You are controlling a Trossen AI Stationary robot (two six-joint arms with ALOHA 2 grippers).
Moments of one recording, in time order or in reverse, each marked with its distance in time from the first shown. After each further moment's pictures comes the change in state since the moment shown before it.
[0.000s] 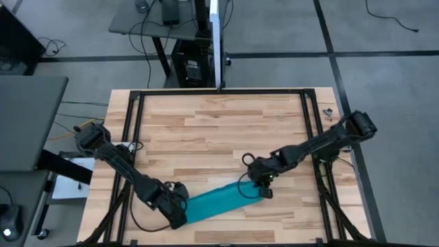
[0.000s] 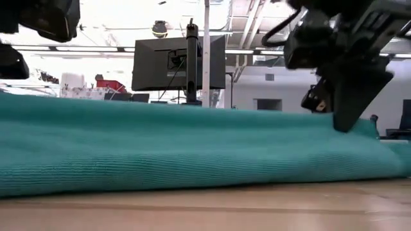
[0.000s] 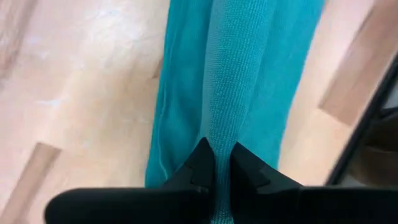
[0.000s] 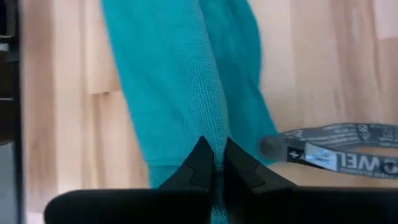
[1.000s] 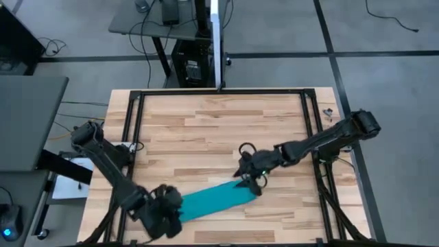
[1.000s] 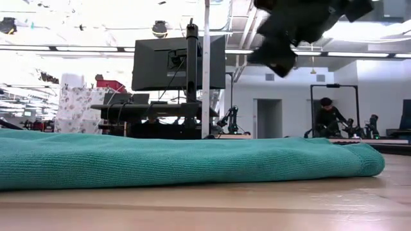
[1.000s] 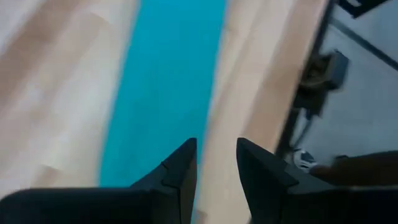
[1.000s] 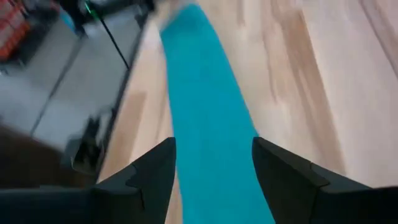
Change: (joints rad) left arm -0.174 -0.030 0.206 -0.123 -0.356 -0.130; right arm 0.013 -0.026 0.032 0.504 0.130 -0.035
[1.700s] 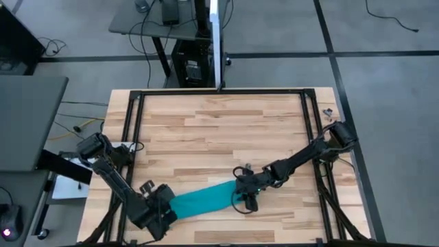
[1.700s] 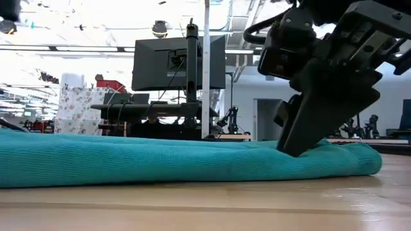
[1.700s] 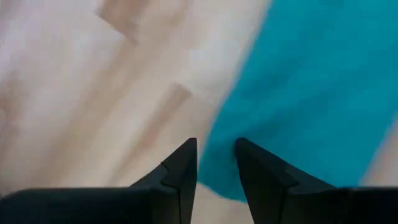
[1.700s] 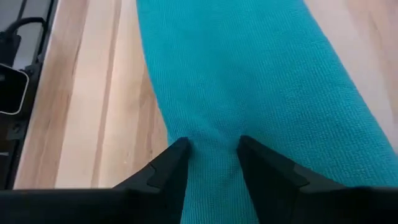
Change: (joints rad) left arm 0.004 0.144 -0.064 -0.362 0.145 -0.153; right arm 0.089 0.267 0.000 -0.040 0.035 0.115
